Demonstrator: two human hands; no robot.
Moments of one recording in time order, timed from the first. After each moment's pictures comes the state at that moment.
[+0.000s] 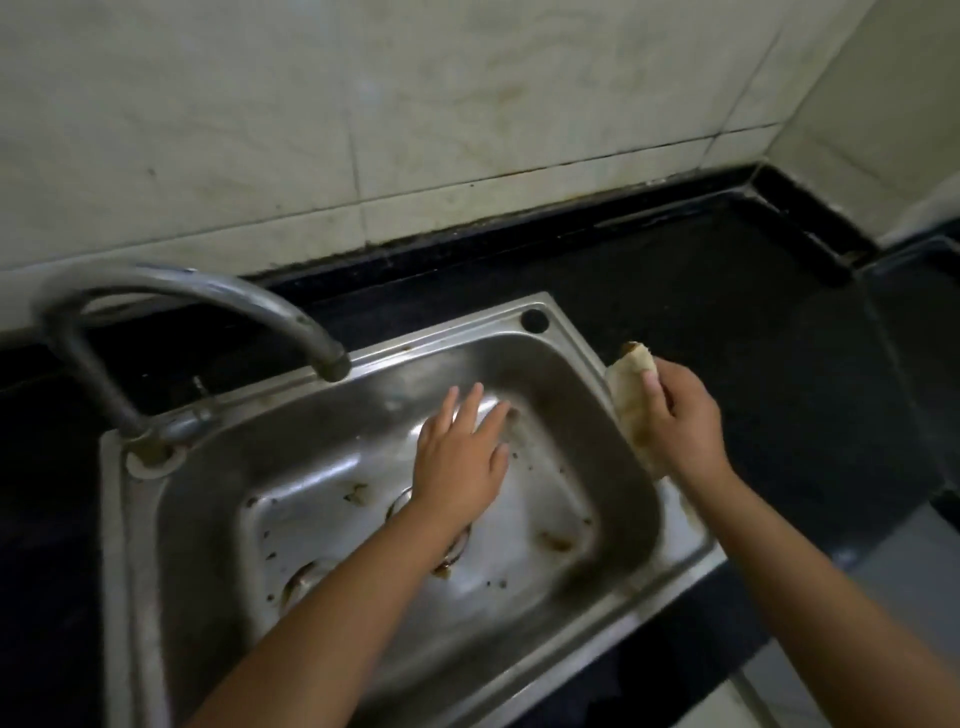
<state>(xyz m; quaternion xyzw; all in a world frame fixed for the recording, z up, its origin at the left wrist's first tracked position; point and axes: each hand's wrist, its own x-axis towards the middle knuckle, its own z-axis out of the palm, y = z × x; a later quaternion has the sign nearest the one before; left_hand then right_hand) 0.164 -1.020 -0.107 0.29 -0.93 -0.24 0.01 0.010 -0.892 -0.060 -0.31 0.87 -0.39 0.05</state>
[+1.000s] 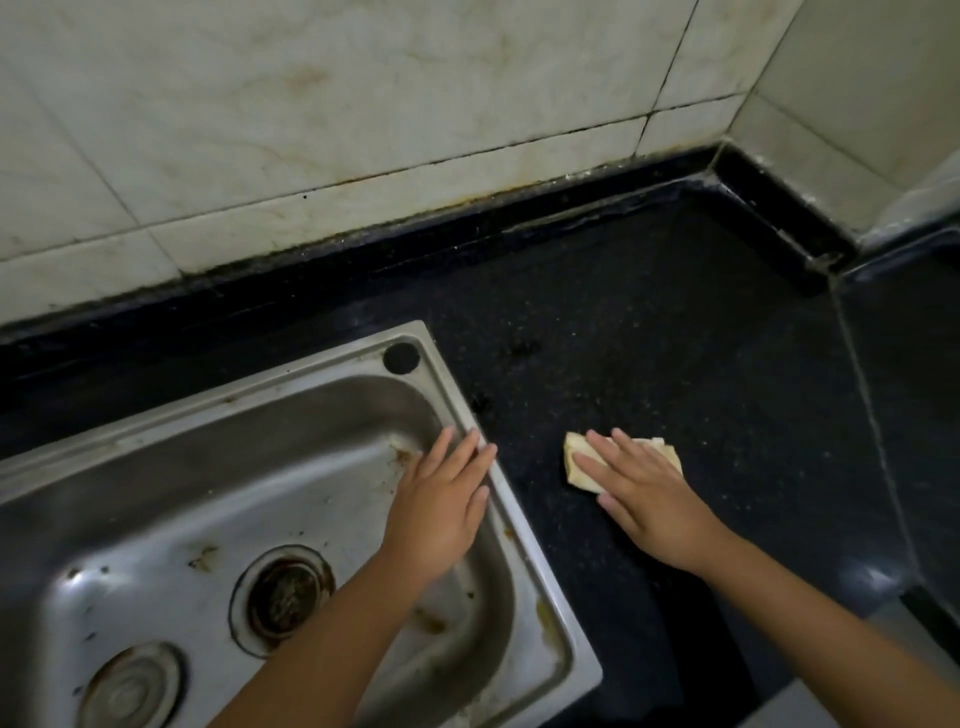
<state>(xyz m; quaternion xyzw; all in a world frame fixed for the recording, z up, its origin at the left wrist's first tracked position) 0.004 -0.956 -0.141 0.27 -0.94 -0.21 -0.08 -0.178 -0.795 -0.145 -0.59 0.80 0.01 0.11</state>
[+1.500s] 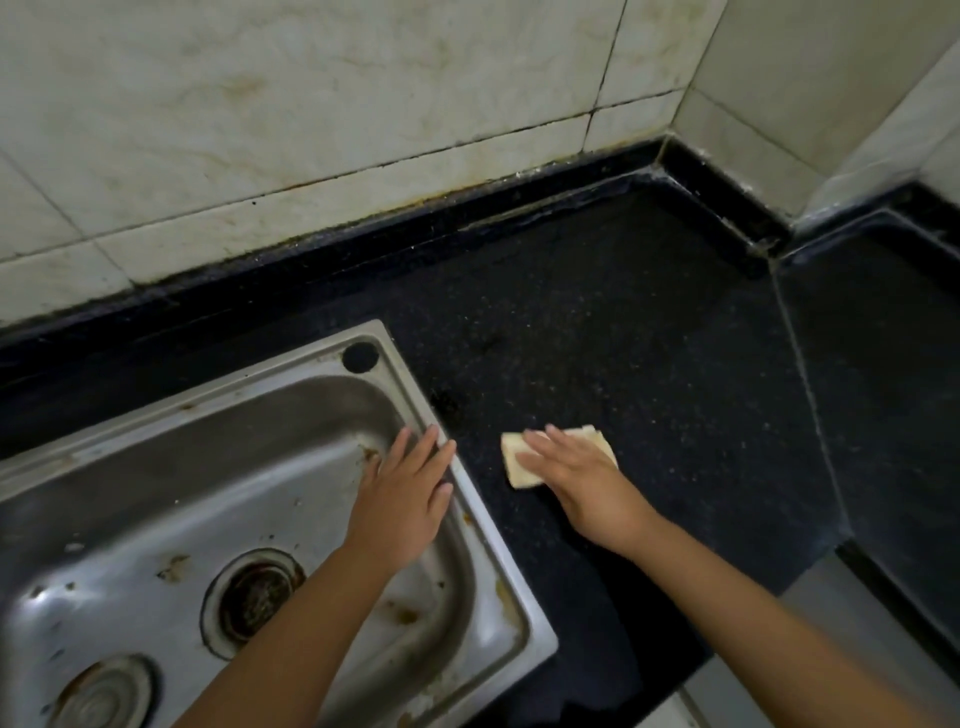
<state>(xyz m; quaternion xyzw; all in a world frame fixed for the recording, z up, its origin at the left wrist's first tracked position) 0.000 -0.948 -0.140 0.27 -0.94 -0.18 -0.14 -0.169 -0.799 -0.155 -0.63 0.77 -0.09 0.10</state>
